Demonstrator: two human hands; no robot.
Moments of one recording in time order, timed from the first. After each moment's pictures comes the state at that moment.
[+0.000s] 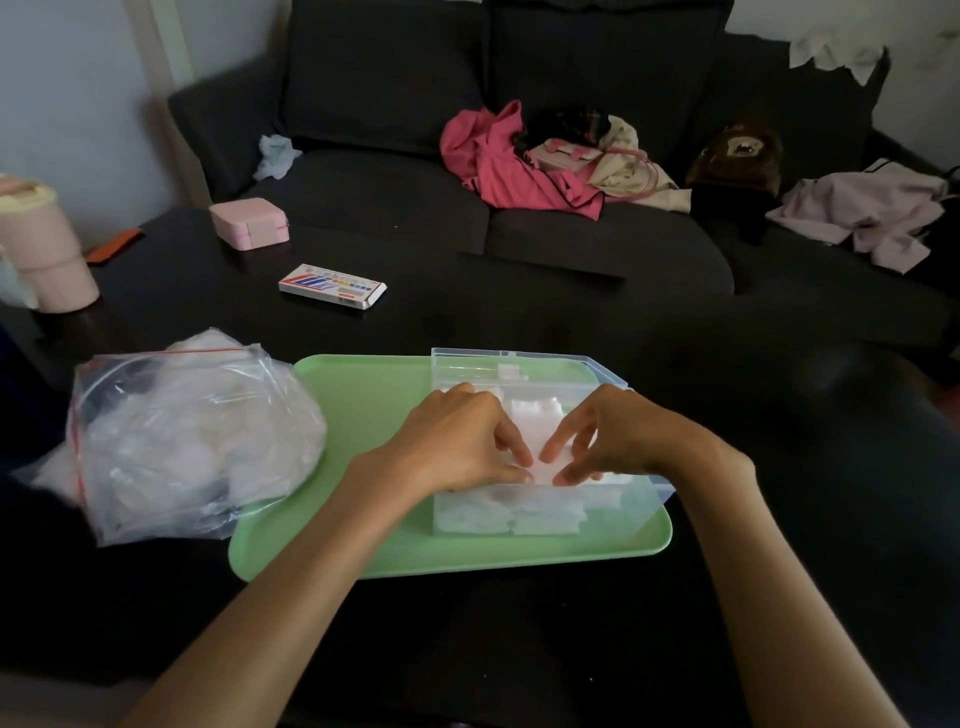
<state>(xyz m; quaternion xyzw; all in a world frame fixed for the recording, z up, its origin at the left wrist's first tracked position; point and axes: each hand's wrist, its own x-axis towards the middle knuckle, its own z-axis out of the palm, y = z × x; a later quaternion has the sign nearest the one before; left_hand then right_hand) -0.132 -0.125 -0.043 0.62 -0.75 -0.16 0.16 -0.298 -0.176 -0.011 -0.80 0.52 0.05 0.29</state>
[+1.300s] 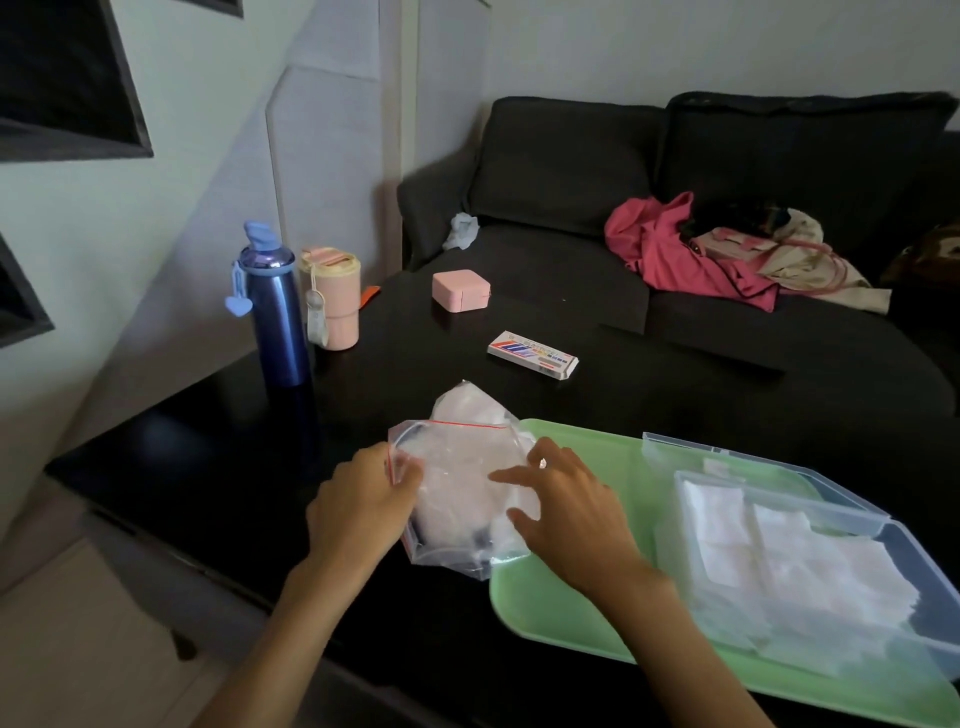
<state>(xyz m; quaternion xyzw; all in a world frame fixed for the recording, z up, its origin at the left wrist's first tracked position) 0.066 0.001 -0.064 0.89 -0.33 -0.08 0.30 -0.089 -0.103 -0.073 -0.93 0.31 -0.17 0.03</state>
